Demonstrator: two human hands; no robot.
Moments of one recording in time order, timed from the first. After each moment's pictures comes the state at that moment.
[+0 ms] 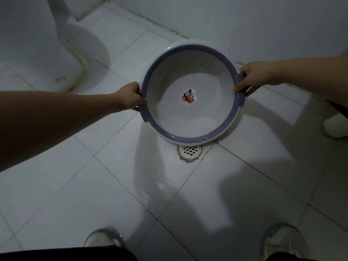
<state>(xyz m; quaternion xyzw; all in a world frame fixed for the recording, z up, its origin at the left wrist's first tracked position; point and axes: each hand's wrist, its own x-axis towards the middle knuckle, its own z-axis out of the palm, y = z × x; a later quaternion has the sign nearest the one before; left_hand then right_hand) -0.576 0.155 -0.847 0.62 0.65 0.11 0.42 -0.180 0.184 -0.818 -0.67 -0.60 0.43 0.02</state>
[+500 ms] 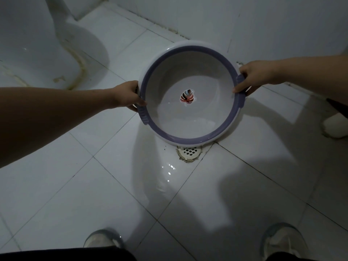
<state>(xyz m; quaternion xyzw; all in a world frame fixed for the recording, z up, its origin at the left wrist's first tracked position) -0.586 0.163 -0.838 0.66 0.59 0.06 0.47 -0.177 0.183 -0.814 -0.65 -0.62 0.43 0.00</state>
